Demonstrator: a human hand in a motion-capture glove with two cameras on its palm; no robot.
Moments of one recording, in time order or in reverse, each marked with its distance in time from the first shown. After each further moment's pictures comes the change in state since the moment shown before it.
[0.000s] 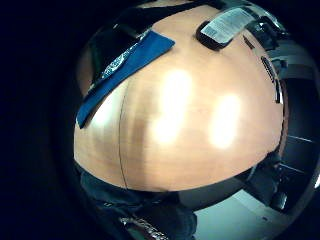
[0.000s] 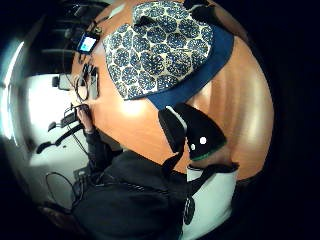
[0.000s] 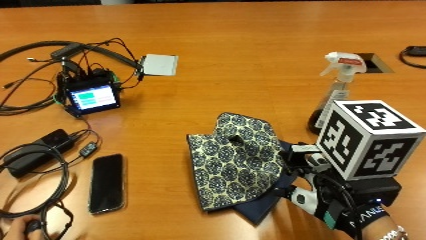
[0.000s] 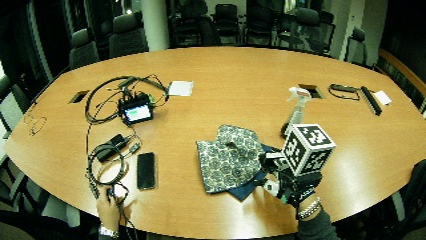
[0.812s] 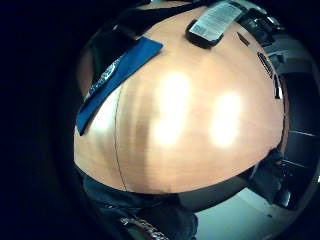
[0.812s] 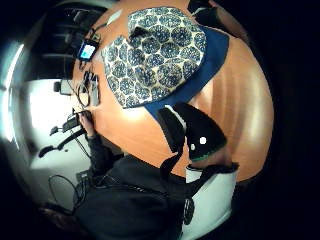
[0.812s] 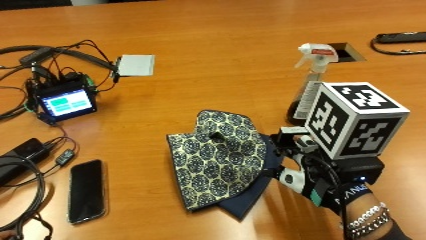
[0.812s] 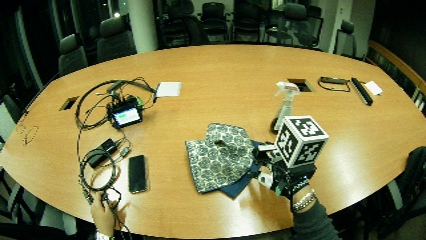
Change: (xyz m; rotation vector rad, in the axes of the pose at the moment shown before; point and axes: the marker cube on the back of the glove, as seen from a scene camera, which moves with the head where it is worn) arm -0.010 -0.031 -0.018 0.054 -0.017 -0.017
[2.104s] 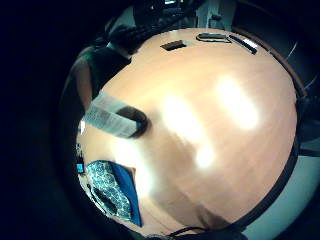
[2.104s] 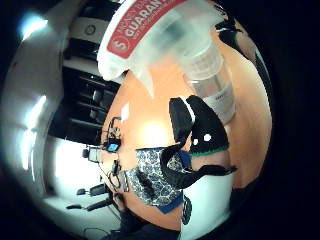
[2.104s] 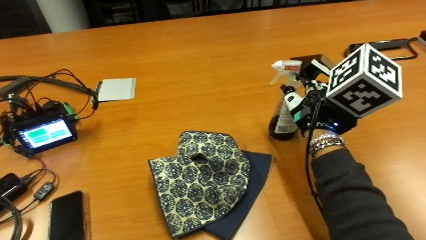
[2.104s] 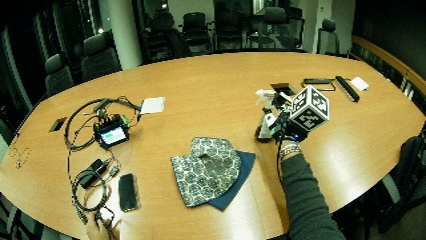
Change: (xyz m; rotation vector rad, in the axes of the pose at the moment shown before) arm 0.067 -0.144 -0.022 0.440 -0.320 0.478
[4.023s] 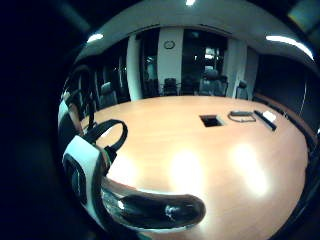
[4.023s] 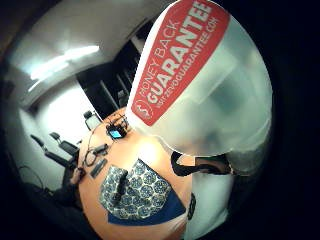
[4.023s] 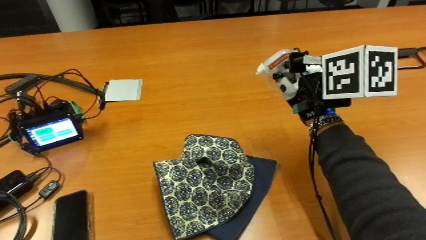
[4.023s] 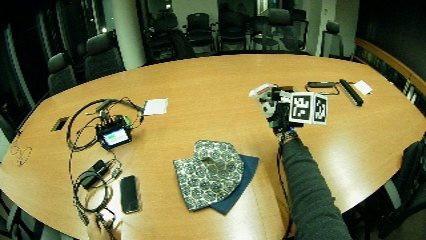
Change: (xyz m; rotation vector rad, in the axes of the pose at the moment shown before) arm -0.050 -0.028 -0.023 0.455 -0.120 -0.653
